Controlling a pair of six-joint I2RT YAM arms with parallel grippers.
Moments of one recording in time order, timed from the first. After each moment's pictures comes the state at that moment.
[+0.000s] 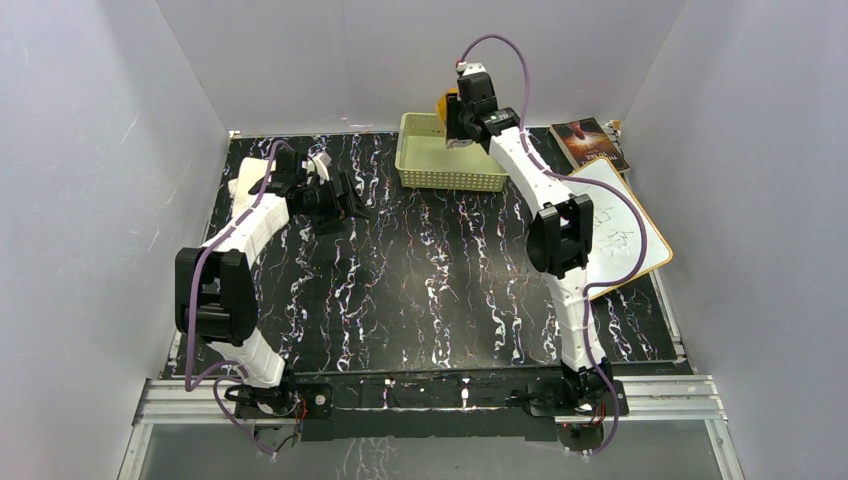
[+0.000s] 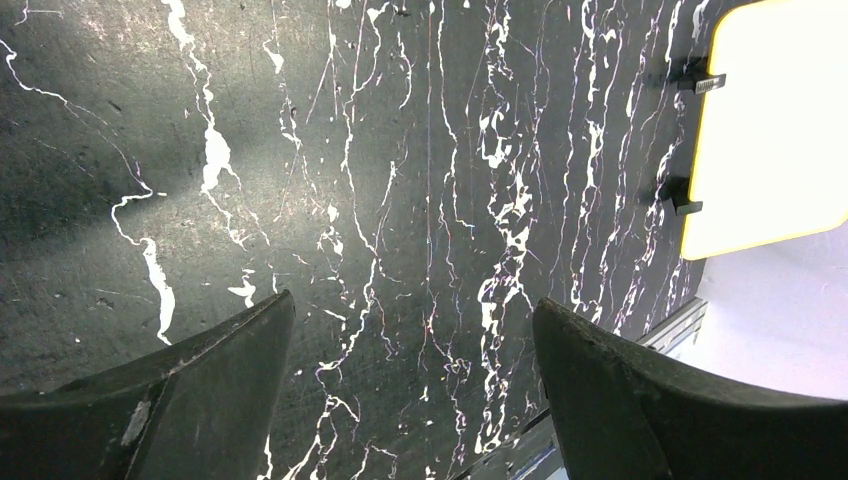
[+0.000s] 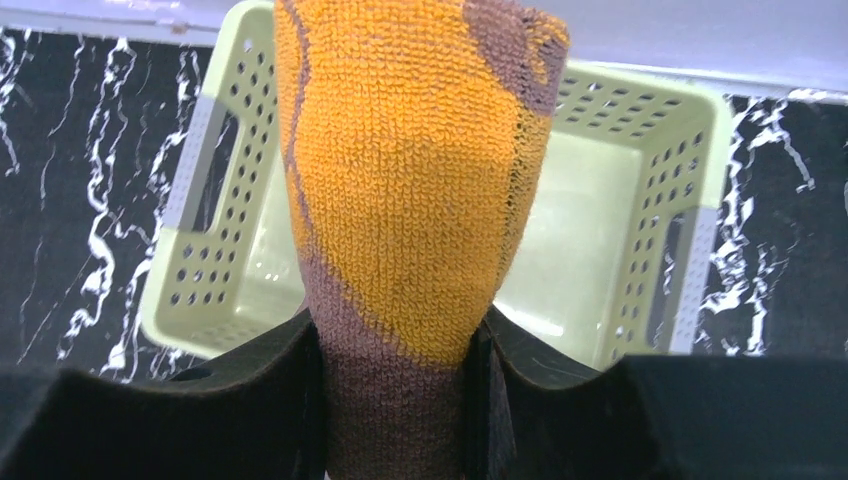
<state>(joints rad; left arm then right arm) -0.12 1.66 1.21 -0.51 0.52 -0.43 0.38 2.34 2.36 -0.60 0.14 0.19</state>
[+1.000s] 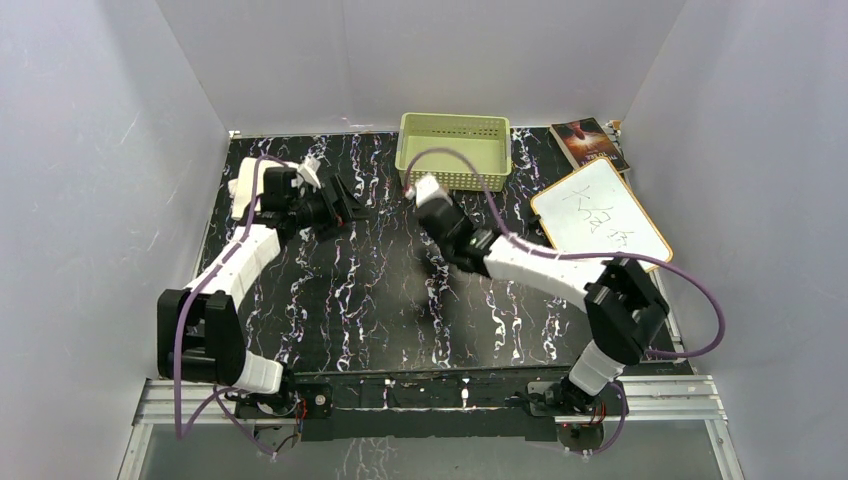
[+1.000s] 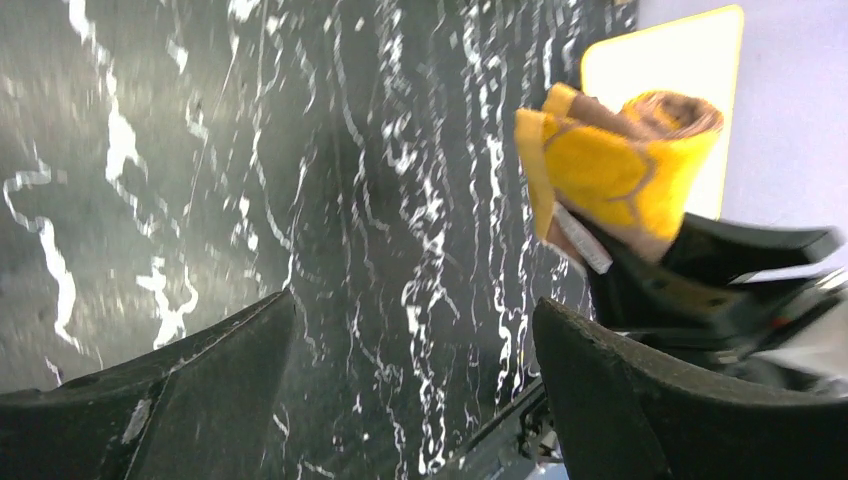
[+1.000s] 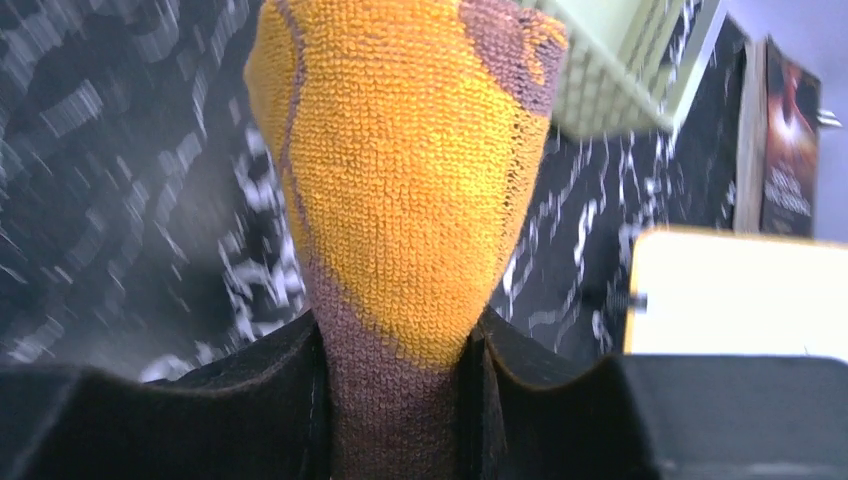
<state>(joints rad) -0.11 1.43 1.01 -0.26 0.58 -0.60 0.79 1.62 1.23 -0.24 0.53 -0.08</state>
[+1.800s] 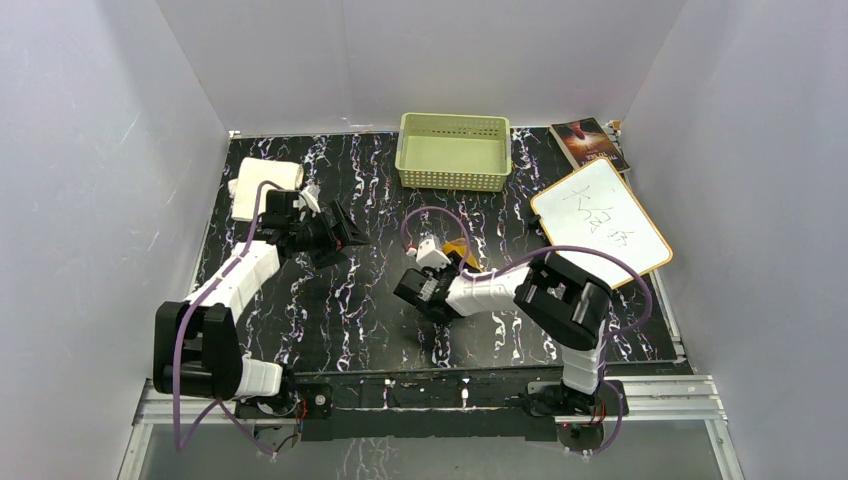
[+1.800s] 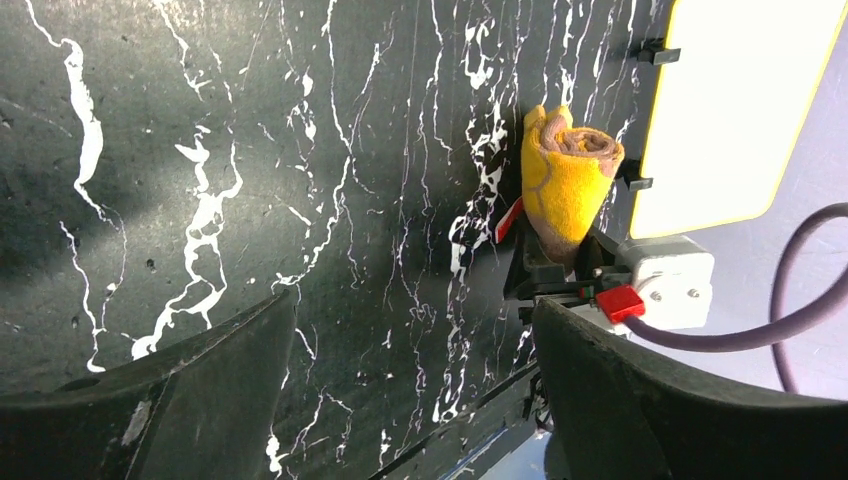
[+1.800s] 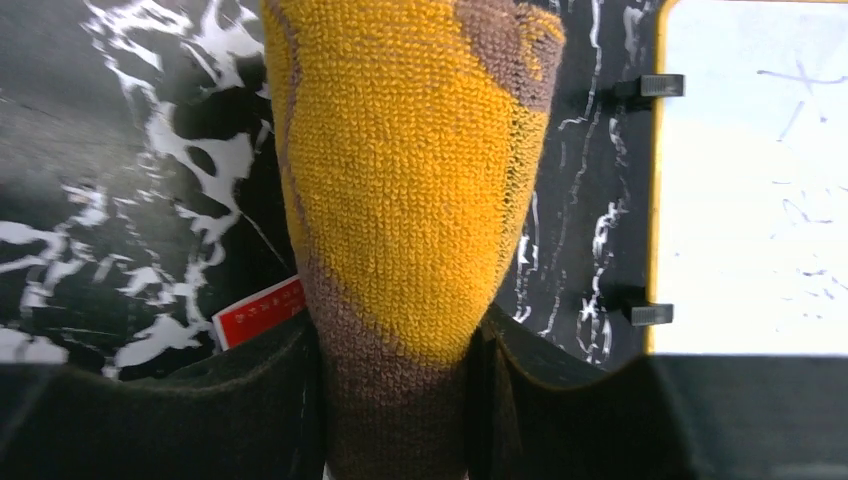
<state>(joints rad) -0.11 1.35 0.83 -0.35 0.56 -0.62 1.05 1.87 0.99 -0.41 1.02 0.34</state>
